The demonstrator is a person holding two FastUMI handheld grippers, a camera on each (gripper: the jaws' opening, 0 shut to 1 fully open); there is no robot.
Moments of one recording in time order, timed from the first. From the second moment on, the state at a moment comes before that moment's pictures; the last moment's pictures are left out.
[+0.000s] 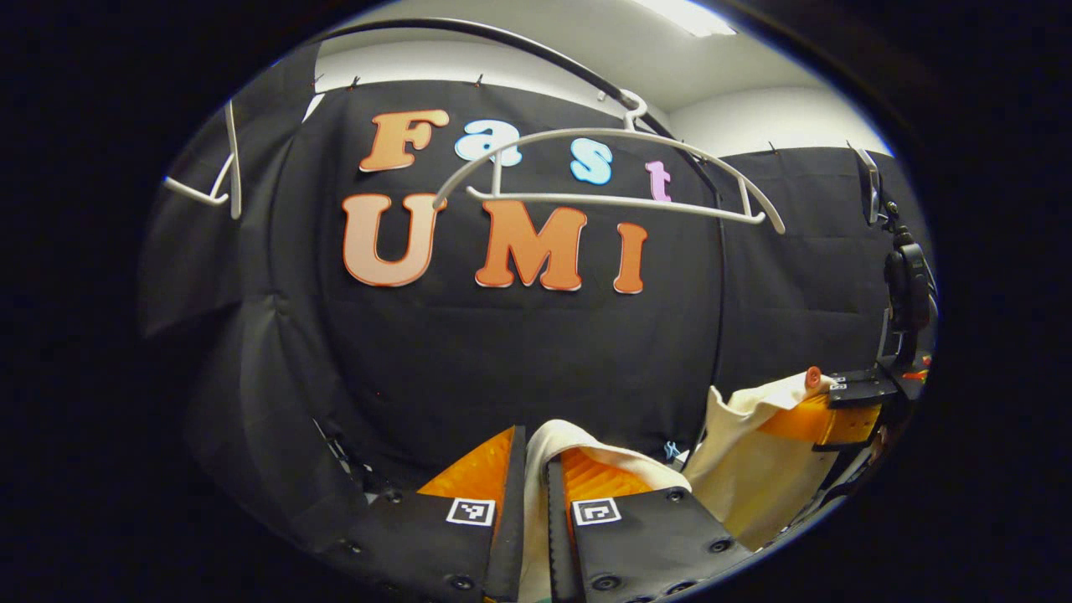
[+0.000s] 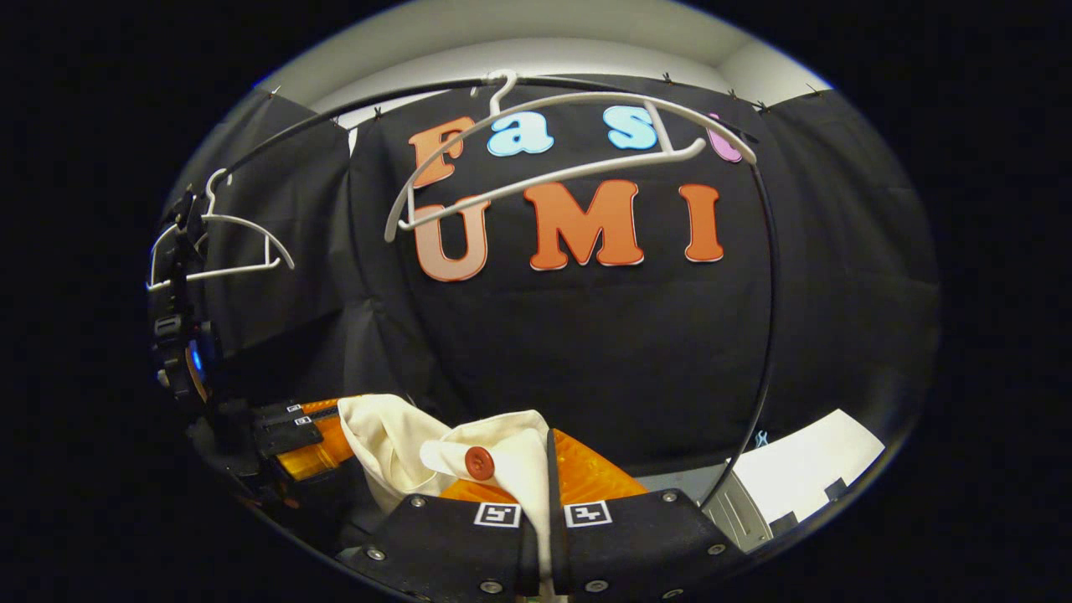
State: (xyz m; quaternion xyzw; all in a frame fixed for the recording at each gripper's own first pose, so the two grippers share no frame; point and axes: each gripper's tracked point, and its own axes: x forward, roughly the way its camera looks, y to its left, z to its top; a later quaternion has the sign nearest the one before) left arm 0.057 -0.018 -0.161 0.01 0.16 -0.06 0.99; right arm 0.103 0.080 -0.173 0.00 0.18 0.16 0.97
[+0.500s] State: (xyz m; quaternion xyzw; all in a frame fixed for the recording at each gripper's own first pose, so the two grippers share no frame) left arm 0.020 -0.021 -0.269 -0.02 0.30 -0.05 0.95; right arm 0.076 0.076 -0.286 0.02 0.30 0.15 0.94
